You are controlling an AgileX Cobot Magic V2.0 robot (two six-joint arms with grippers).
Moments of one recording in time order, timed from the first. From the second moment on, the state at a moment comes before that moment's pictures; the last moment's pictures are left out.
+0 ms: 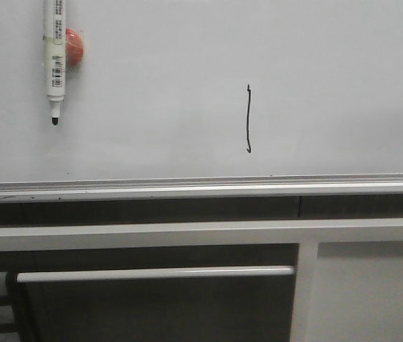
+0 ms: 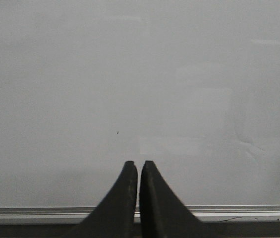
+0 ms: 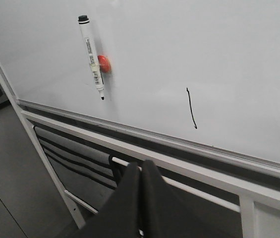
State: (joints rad) left arm -0.06 0.00 0.00 -0.05 0.05 0.05; right arm 0.32 0.06 -0.20 0.98 0.46 -0.78
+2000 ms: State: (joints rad) left arm -0.06 0.00 0.00 -0.05 0.05 0.05; right arm -0.02 -0.01 0.01 0.04 0.19 -0.07
